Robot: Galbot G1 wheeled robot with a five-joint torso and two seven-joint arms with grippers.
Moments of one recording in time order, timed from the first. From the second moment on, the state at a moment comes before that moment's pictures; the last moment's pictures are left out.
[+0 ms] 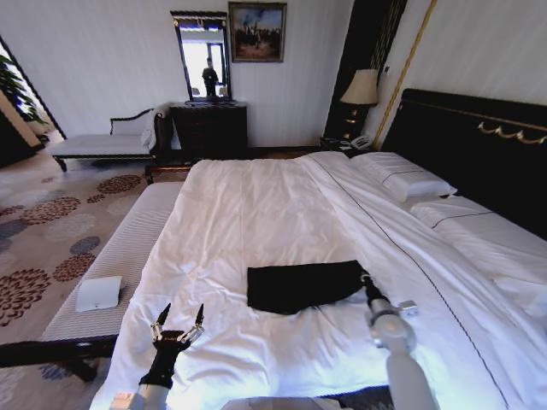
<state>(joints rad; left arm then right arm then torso) 2.05 -1.19 -0.53 -2.22 -0.32 -0.35 -0.14 -1.27 1.36 0.86 1.66 1.26 -0.18 0.23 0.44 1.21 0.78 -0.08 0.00</state>
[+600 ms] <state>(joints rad) 2.05 -1.19 -0.53 -2.22 -0.32 -0.35 -0.14 -1.30 1.40 0.65 1.83 1.10 -0.19 0.27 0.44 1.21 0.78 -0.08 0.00</state>
